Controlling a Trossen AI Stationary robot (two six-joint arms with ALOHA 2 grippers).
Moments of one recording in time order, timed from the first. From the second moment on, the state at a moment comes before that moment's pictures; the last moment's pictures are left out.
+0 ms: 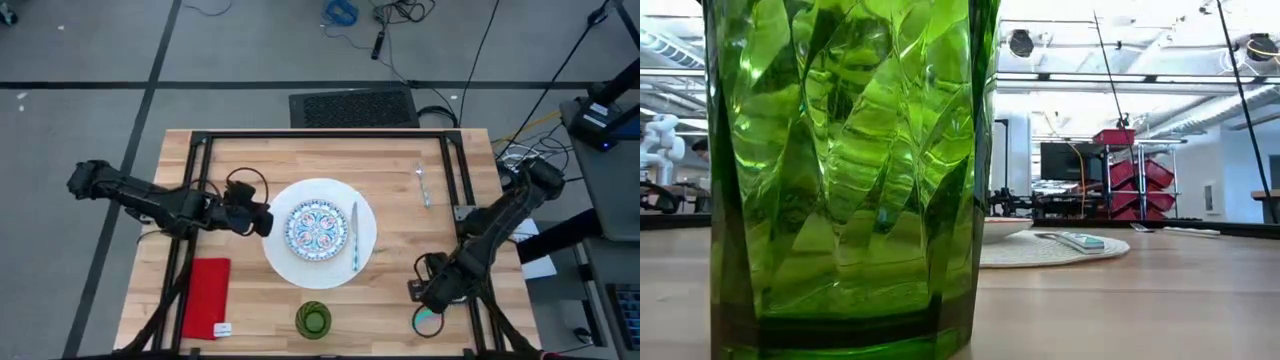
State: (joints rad) left arm -0.22 1.04 0.72 -0.58 -0.56 -1.08; right arm 0.85 1.38 0.93 -0.94 -0.21 2.08
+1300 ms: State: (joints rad) left arm -0.22 1.04 0.72 -0.55 -0.55 -1.12; right arm 0.98 1.53 0.80 -0.75 -0.18 0.74
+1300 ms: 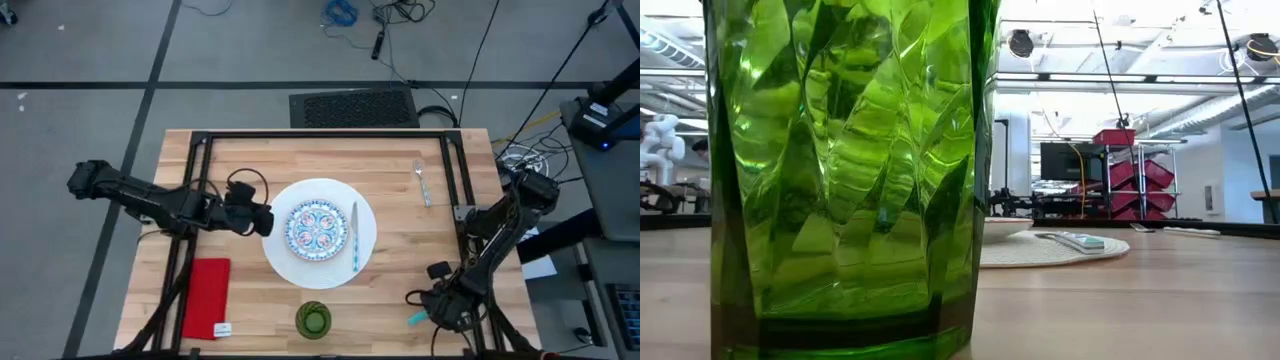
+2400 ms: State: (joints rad) left arm -0.22 1.04 0.72 -0.53 -0.55 -1.12; right arm 0.92 1.60 1.11 -1.12 -0.16 0.28
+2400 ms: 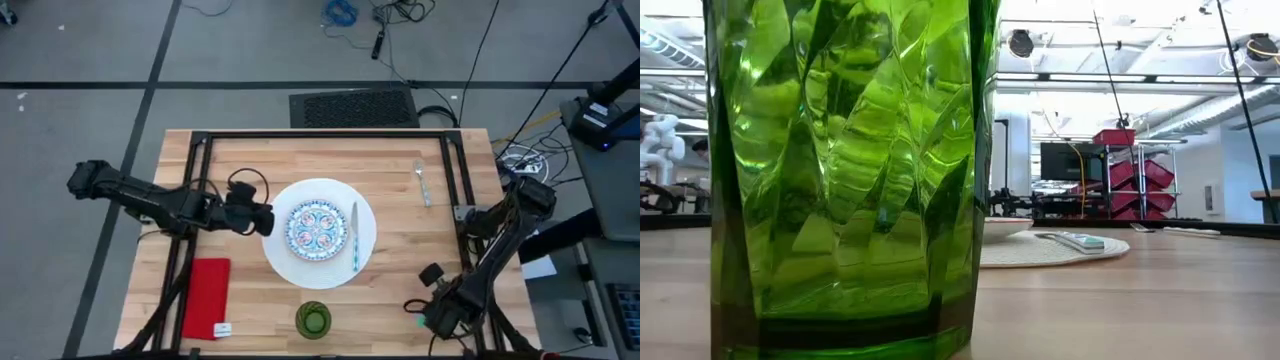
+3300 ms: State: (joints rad) left arm -0.22 1.04 0.72 -0.50 -0.53 -1.12; right arm 0.21 1.60 1.25 -1.08 0.18 -1.12
